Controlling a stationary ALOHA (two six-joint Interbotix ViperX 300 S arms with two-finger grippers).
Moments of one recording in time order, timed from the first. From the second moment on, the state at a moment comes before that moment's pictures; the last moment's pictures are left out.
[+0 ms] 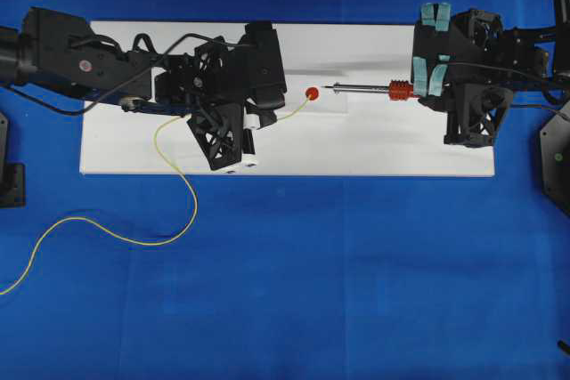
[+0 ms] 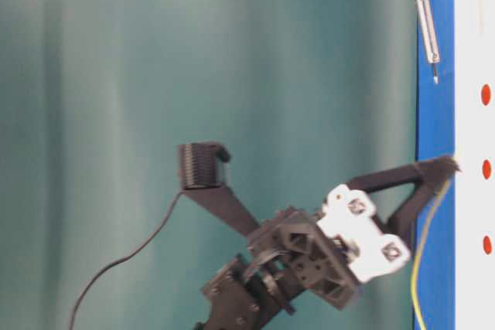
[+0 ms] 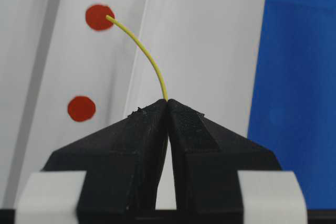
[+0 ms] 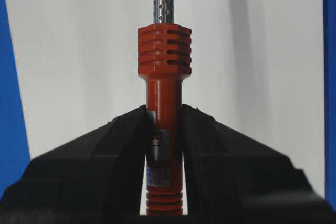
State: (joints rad) left arm 0.08 0.09 0.53 0.00 0.14 -0.09; right arm -0.23 -0.40 0.88 -0.04 0.58 0.03
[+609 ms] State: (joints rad) left arm 0.10 0.14 0.53 0.00 0.12 -0.09; right arm -0.23 -0.39 0.88 -0.04 0.57 0.03
